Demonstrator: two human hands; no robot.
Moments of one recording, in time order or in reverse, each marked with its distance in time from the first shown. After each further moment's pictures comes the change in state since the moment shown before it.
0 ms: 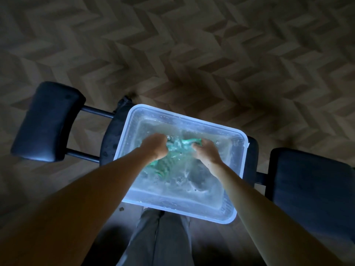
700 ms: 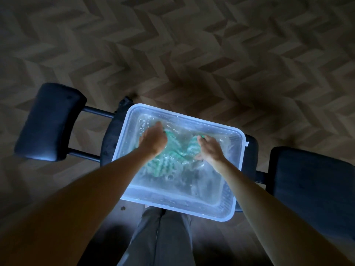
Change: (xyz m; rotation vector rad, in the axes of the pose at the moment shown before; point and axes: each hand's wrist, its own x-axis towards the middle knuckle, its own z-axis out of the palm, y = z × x) left_hand 0.002 0.002 -0.003 -0.317 0.260 -0.099; right_hand -0.004 -0.005 -0.015 0.073 -0.039 0.007
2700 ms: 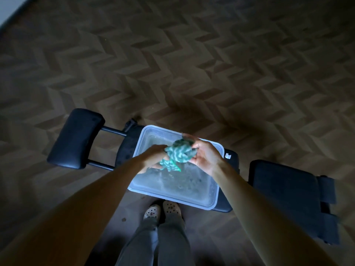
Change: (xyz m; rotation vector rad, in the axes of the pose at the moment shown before) left_hand -0.094 0.033 -0.098 -0.695 -0.476 -0.159; right_hand -0.116 -0.084 -0.046 0.821 -0.413 0.085
